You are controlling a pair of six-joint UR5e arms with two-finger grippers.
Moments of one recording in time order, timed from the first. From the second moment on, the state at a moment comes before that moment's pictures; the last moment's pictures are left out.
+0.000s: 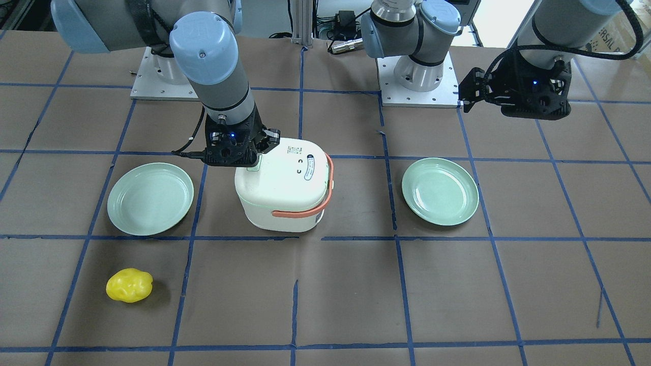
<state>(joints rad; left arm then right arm) -1.38 -1.52 -1.61 -1.78 1.69 0.28 1.82 -1.43 1.72 -1.76 -1.46 0.30</state>
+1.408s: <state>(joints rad) -1.38 -1.52 -1.61 -1.78 1.69 0.28 1.81 -1.43 1.46 -1.59 -1.60 0.32</state>
